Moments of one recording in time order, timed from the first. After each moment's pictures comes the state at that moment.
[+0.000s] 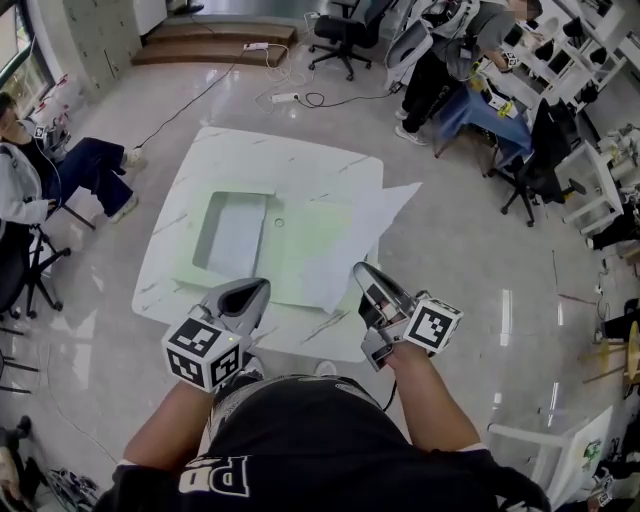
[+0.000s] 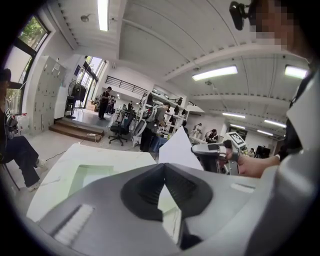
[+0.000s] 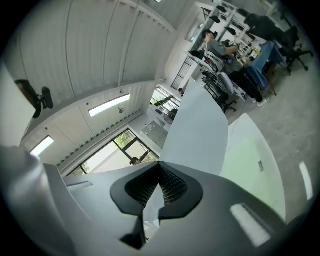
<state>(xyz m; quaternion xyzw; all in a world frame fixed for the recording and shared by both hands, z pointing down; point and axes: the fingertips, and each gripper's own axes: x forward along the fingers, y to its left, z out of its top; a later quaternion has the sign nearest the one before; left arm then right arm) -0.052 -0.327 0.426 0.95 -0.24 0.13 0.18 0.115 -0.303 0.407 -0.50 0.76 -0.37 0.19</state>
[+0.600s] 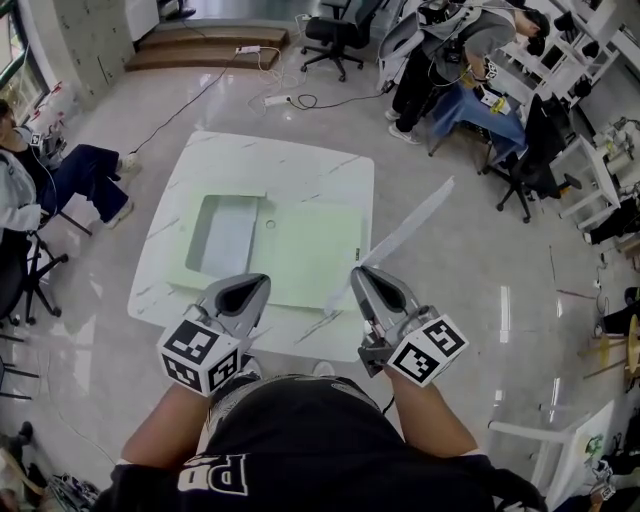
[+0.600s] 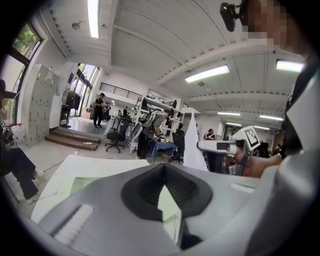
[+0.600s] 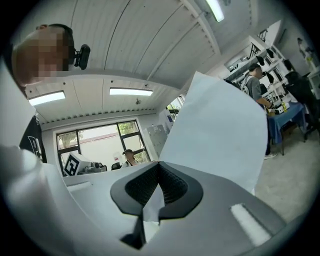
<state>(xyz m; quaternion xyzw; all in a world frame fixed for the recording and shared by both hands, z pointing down) -0.032 -0.322 0.396 0.96 -0.23 0.11 0.14 0.106 -0.276 0.347 -0.56 0.81 -0.17 0.10</state>
